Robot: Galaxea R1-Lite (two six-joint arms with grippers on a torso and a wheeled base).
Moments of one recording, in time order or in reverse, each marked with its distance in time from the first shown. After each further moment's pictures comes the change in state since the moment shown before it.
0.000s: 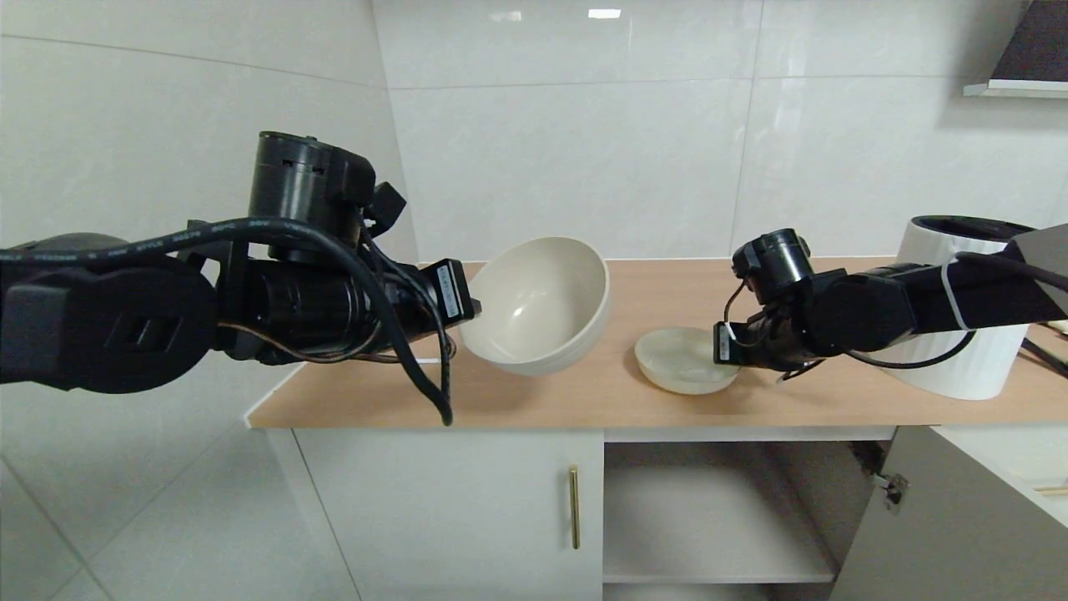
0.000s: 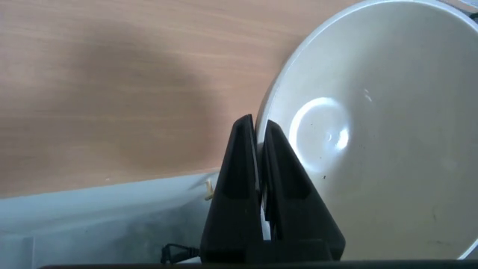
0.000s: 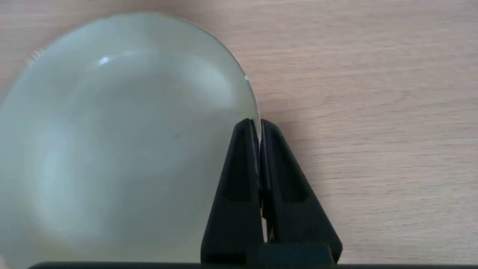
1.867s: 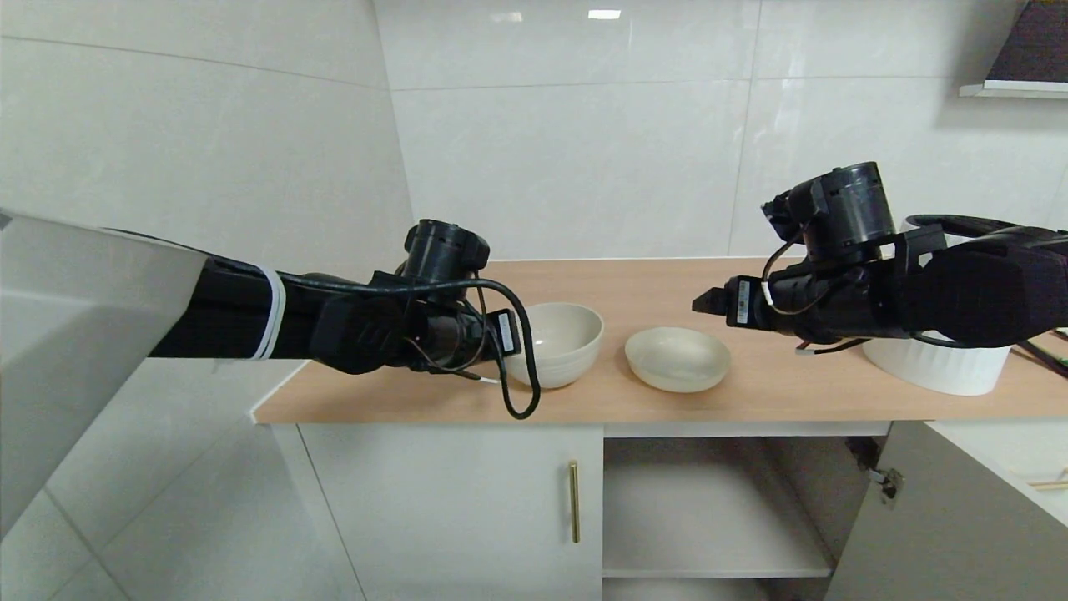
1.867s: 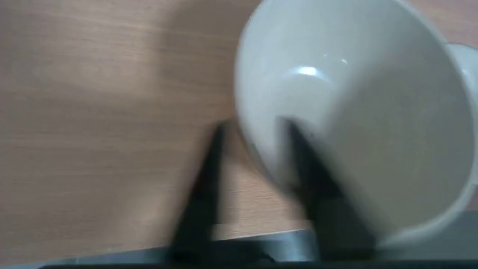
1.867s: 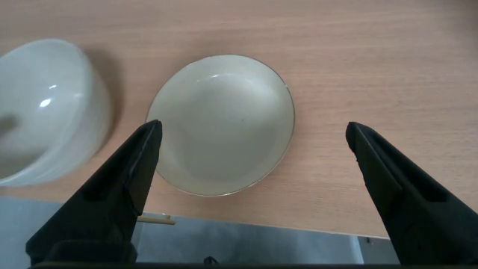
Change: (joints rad) left arm 0.011 0.351 -0.189 0.016 0.131 0.027; right arm 0.064 -0.242 0.130 -0.109 0.047 0.002
